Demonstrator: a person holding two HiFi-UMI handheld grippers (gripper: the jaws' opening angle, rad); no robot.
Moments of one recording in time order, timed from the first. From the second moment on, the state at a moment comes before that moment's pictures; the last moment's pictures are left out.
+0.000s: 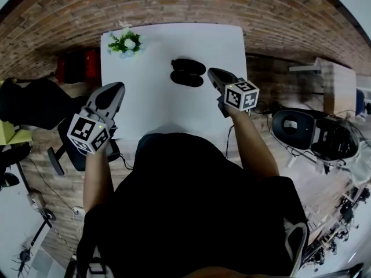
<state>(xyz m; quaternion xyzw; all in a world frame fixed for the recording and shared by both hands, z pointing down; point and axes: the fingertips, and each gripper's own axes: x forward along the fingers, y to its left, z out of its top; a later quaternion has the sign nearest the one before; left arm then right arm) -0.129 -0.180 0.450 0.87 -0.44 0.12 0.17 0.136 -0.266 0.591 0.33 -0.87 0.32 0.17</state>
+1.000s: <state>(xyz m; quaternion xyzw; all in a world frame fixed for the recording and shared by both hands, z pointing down) -0.161 -0.173 0.472 0.85 -0.47 0.11 0.19 0.105 -0.287 0.679 0.30 -0.85 0.32 0.28</state>
